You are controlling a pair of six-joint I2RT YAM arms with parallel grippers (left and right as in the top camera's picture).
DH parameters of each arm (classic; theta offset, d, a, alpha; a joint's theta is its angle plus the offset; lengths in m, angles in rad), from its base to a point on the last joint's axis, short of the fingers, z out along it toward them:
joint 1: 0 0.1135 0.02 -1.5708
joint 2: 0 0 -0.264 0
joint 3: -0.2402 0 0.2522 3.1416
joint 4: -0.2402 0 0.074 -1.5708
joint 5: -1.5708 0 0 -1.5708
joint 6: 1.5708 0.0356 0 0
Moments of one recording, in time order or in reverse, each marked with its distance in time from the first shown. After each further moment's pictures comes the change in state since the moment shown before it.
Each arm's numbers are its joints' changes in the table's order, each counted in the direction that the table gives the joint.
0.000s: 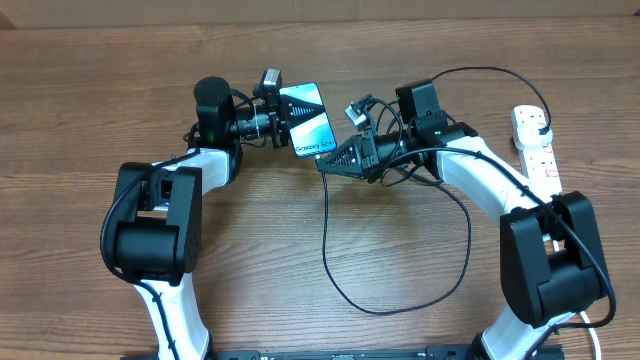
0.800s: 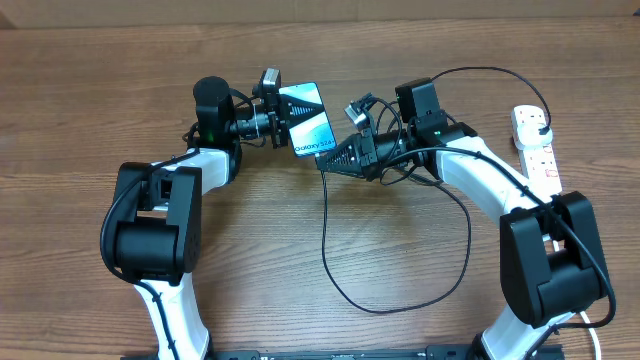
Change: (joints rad) left arm 0.000 0.000 0.000 0.004 0.002 -0.001; right arm 0.001 0.000 0.000 0.026 -0.013 0.057
